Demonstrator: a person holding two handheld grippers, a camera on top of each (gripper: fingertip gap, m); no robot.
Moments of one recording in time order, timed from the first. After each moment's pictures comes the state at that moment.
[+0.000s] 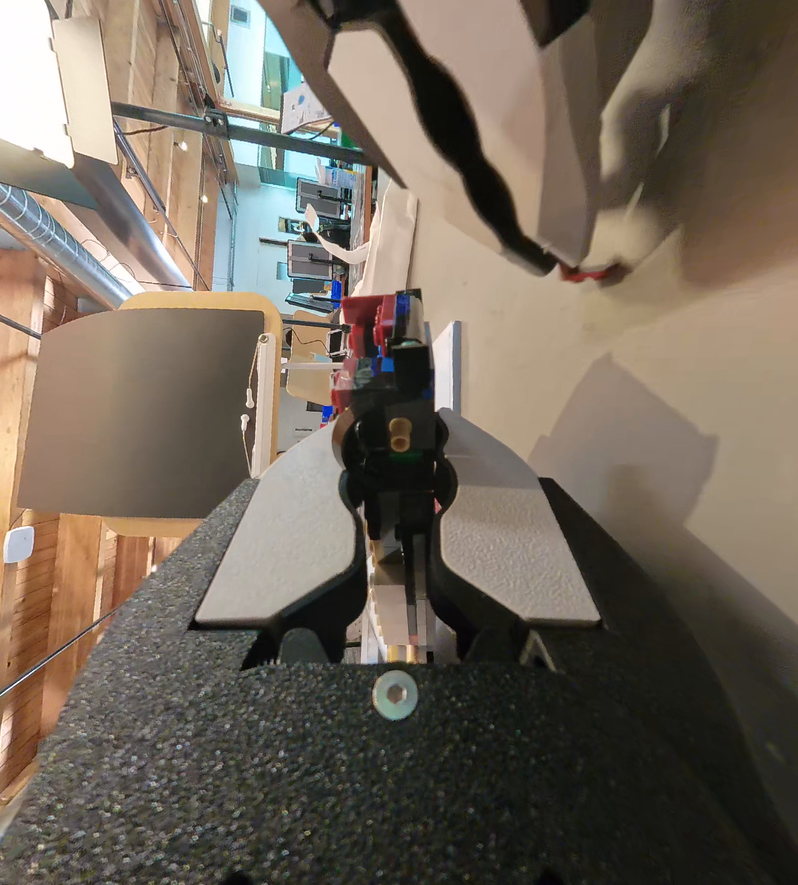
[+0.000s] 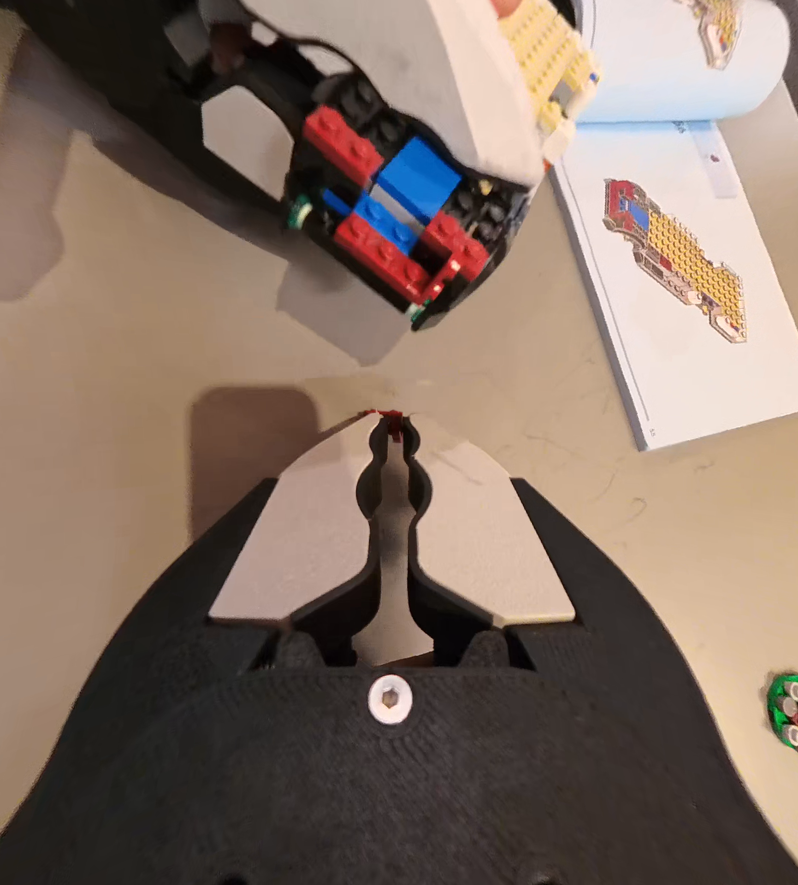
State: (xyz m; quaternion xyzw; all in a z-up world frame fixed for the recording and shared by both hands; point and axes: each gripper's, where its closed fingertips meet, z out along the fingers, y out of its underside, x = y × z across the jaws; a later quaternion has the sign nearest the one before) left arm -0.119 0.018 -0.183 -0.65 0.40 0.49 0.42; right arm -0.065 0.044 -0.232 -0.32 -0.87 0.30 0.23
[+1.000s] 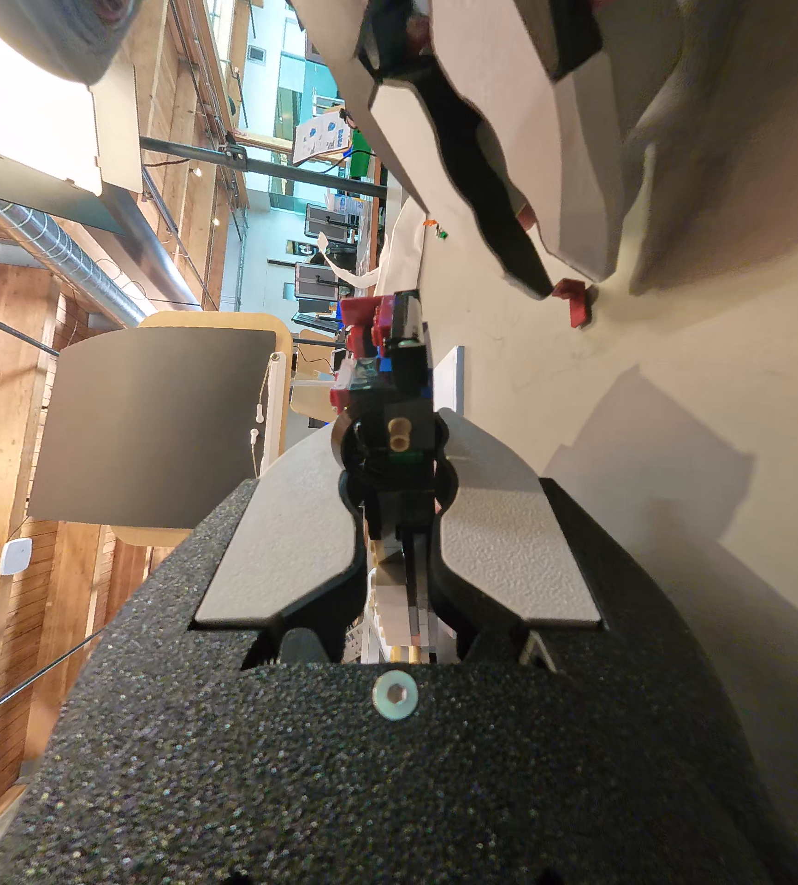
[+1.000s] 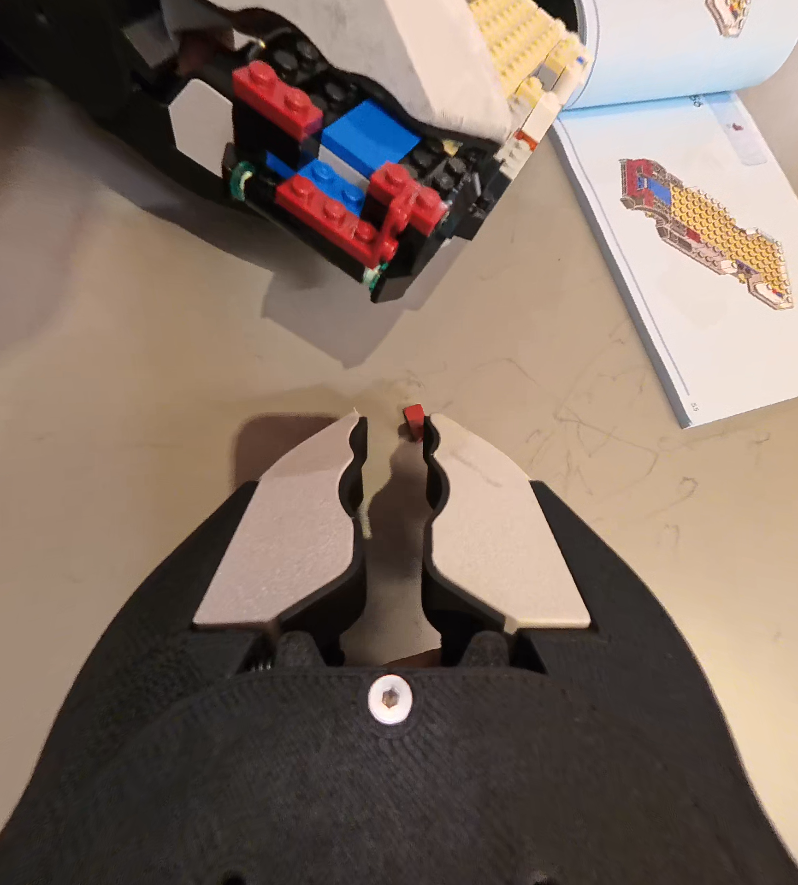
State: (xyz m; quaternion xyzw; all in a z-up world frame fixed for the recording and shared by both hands) left arm -0.101 0.011 -0.172 -0.64 0.40 0.48 0.44; right arm -0.055 0.039 -0.232 -0.35 -0.85 0.34 0.21
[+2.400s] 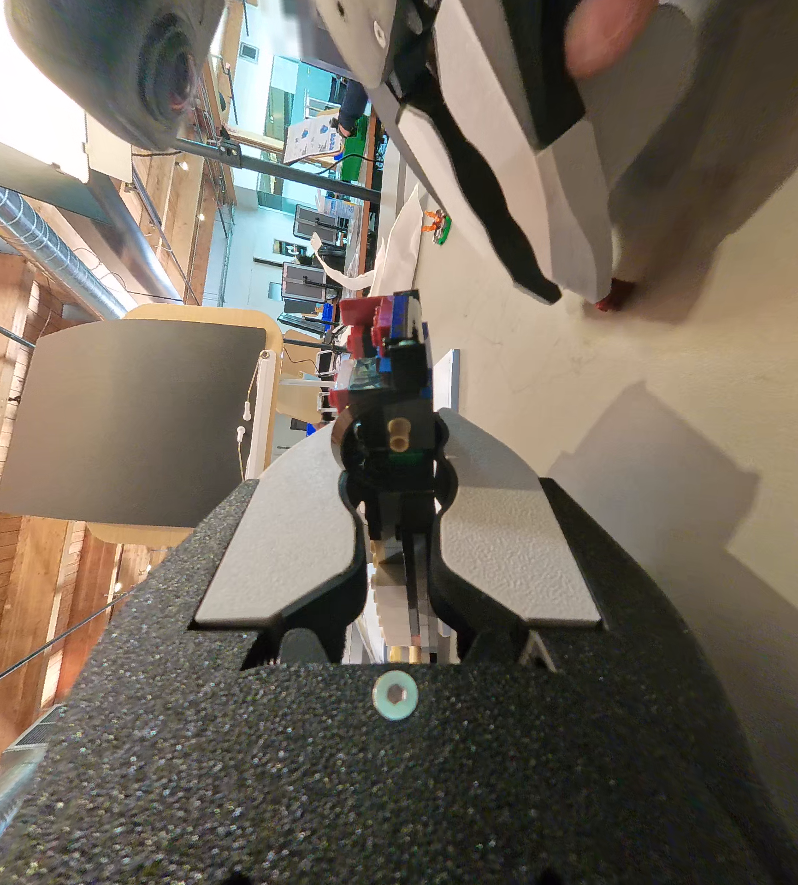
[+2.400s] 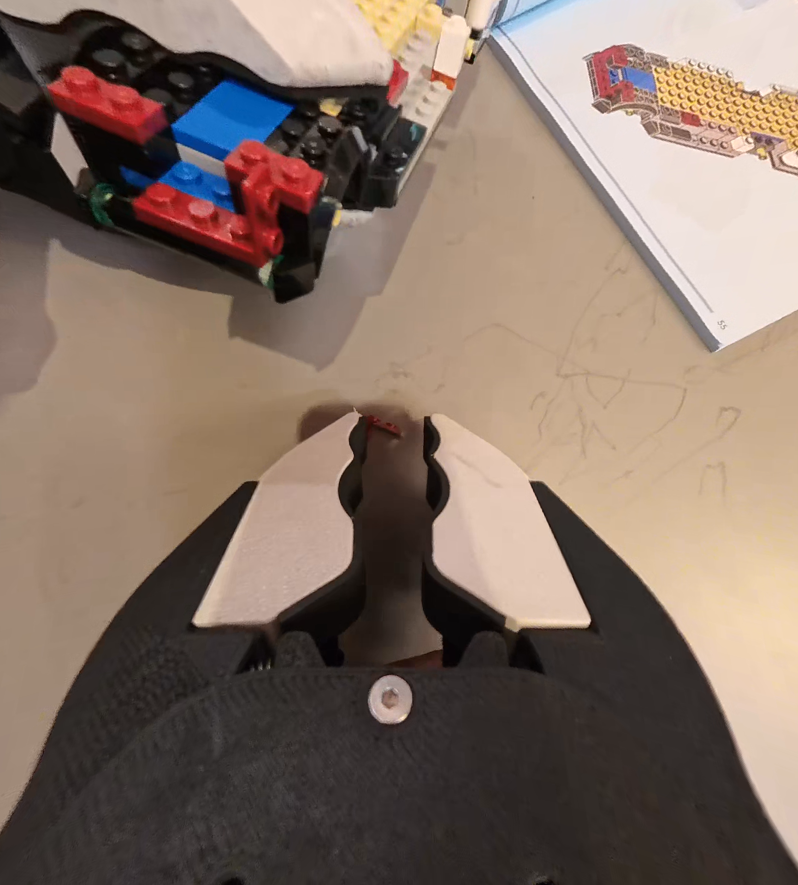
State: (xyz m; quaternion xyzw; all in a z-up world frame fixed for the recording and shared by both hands) left arm -0.099 0.016 -0.170 -0.66 0.39 0.46 0.45; right arm -0.057 0.042 -0.236 -0.46 -0.81 0.33 0.16
